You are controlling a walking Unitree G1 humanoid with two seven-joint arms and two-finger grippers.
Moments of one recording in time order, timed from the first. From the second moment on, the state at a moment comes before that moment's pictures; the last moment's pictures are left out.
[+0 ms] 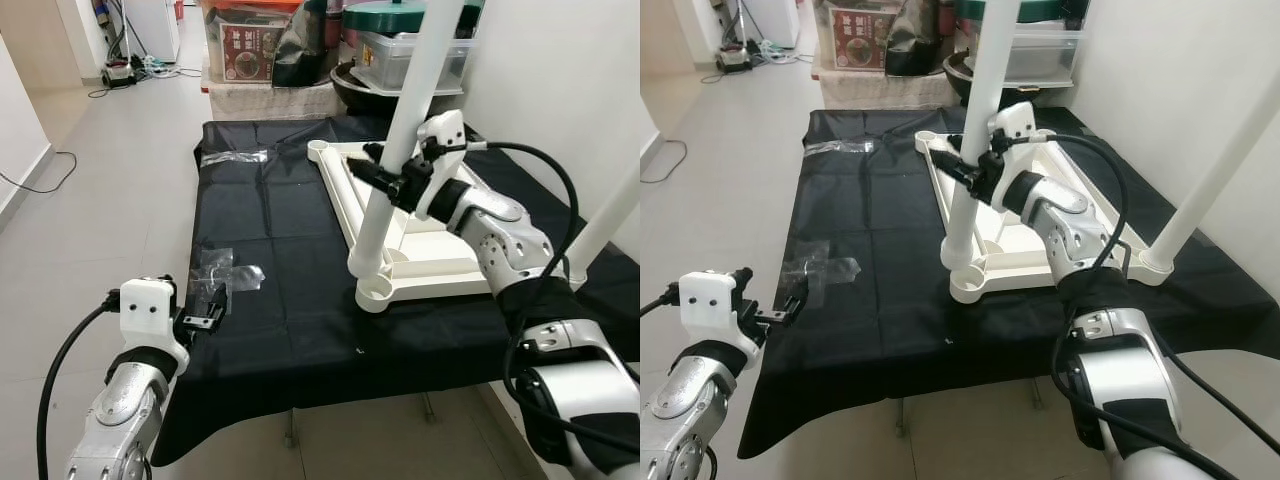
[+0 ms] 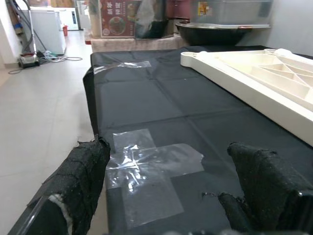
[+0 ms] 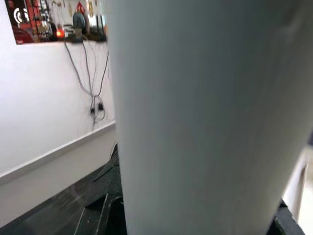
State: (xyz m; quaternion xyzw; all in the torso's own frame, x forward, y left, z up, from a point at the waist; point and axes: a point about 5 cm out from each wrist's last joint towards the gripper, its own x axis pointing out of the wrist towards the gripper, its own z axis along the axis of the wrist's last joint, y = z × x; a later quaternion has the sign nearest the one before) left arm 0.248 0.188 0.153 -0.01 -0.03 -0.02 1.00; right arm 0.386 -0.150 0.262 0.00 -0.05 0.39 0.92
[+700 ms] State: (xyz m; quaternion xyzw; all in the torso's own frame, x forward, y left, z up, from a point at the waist) left arm 0.247 0.189 0.152 -0.03 -0.03 -0.03 1.00; right arm 0.391 -0.164 0.255 -0.04 0.00 0.36 0.93
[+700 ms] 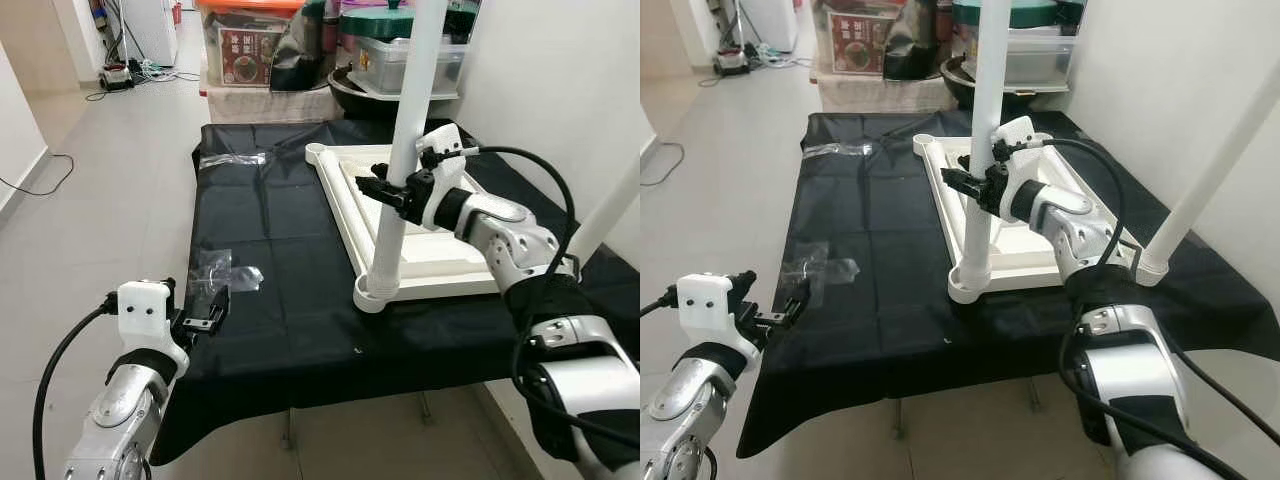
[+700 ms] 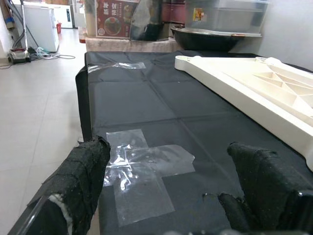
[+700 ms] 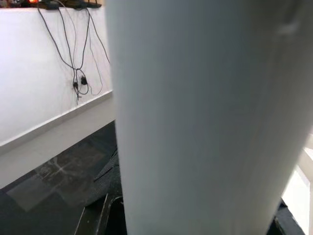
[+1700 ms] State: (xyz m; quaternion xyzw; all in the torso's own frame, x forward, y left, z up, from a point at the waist) left arm 0.247 0.188 0.150 -0.04 -0.03 -0.03 1.00; right arm 0.389 -0.138 0.241 -0.09 -0.02 0.38 0.92
